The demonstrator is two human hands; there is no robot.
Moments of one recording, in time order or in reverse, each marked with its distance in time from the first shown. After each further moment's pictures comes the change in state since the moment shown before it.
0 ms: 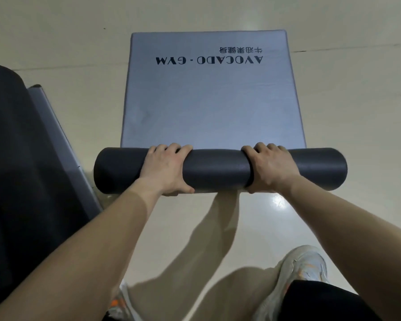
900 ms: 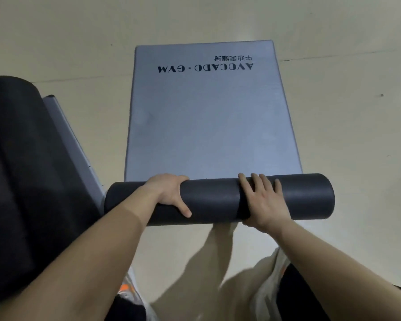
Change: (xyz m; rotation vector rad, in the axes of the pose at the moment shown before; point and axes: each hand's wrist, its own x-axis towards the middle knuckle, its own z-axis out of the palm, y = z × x) left_hand -0.042 0.005 0.005 -0.216 -0.552 -0.016; right_hand -0.095 -0.042 0.048 0.073 -0.116 0.064
